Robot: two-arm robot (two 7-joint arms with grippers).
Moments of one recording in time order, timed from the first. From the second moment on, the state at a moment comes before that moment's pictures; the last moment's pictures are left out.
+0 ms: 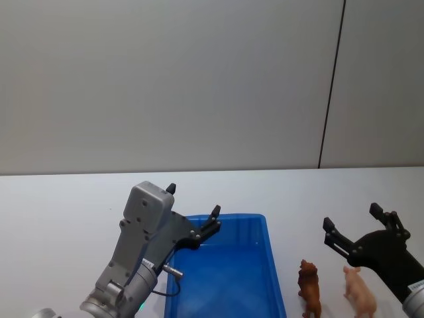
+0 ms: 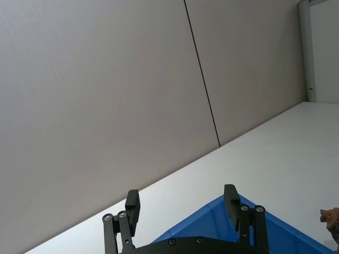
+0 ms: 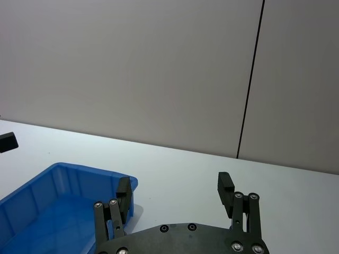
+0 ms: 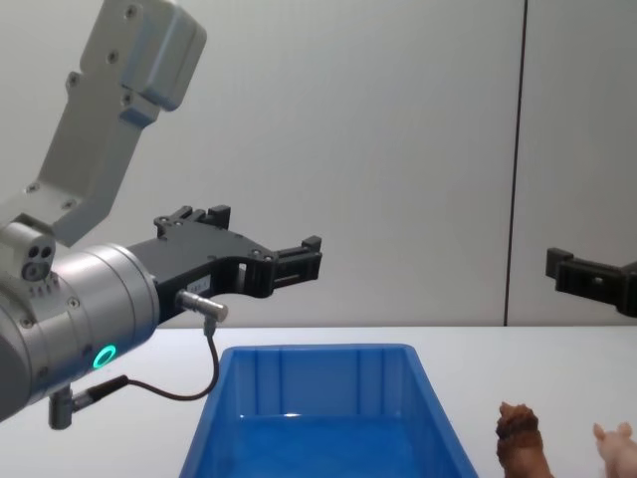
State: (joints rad) left arm -0.24 0.38 0.45 -1.63 -0.20 0.01 -0.01; right arm -0.01 0.34 -0.23 -1.77 0.29 0.03 0.07
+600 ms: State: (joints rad) left arm -0.24 0.38 0.45 -1.63 -0.20 0.01 -0.01; right arm -0.01 0.34 -0.23 -1.77 0.29 0.03 0.07
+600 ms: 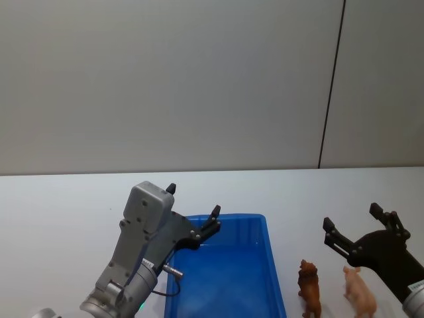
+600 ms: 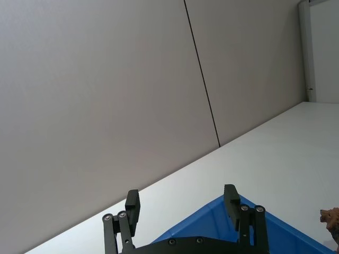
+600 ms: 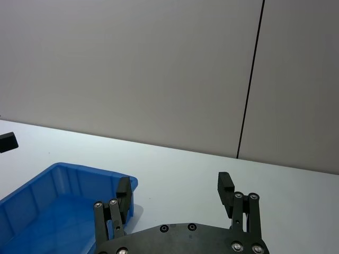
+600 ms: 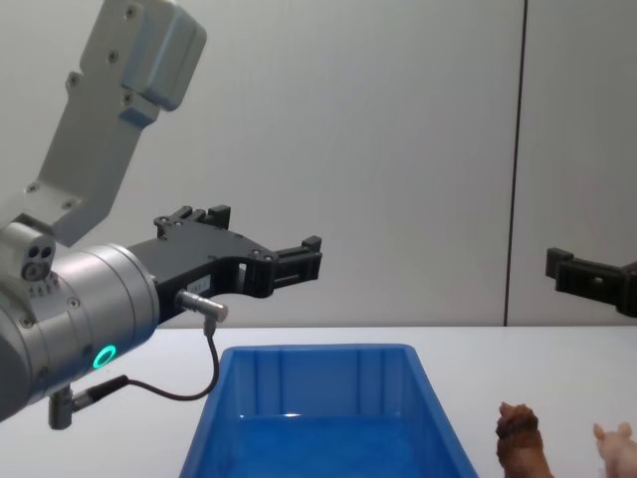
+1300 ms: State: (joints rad) left arm -0.24 0.38 0.45 -1.63 -0.20 0.01 -0.01; right arm -0.02 0.36 -0.22 -1.75 0.29 0.07 0.11
